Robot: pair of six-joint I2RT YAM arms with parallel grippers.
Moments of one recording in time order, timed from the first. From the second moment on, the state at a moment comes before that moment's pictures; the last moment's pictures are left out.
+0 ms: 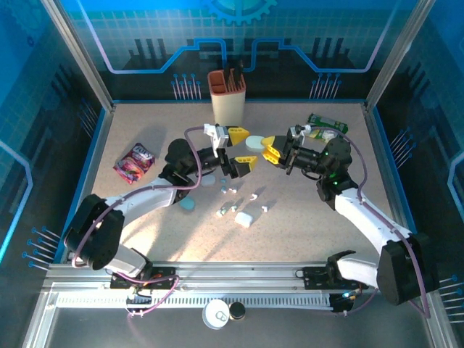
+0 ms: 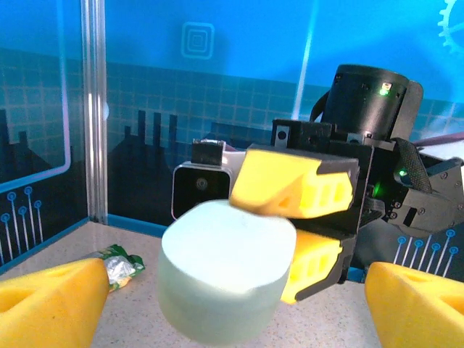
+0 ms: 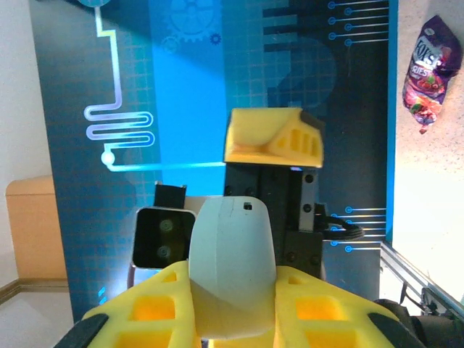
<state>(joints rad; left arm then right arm) -0.53 1.49 0.84 0.92 0.73 -0.28 0.28 1.19 0.73 0.62 -0.91 1.75</state>
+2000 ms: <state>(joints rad) -0.52 1.59 0.93 0.94 0.85 -0.34 0.28 1.19 0.73 0.66 -0.90 1.80</state>
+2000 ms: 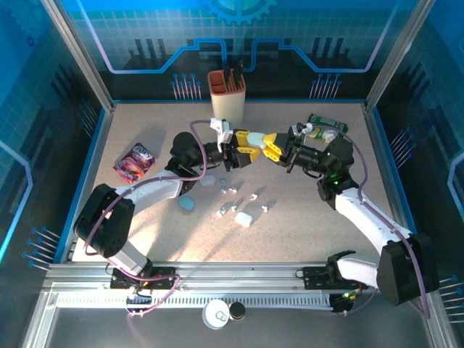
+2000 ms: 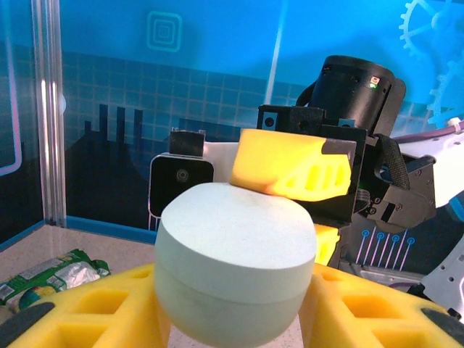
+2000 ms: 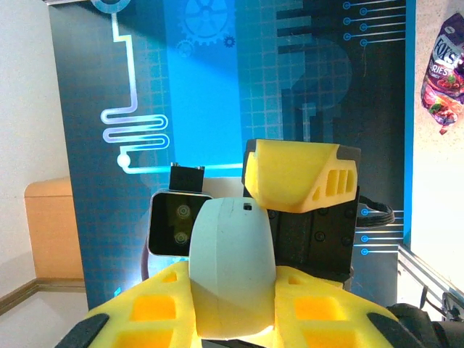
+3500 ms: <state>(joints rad) -0.52 1.56 0.91 0.91 0.87 -0.32 0.12 1.15 0.86 0.25 -0.99 1.46</state>
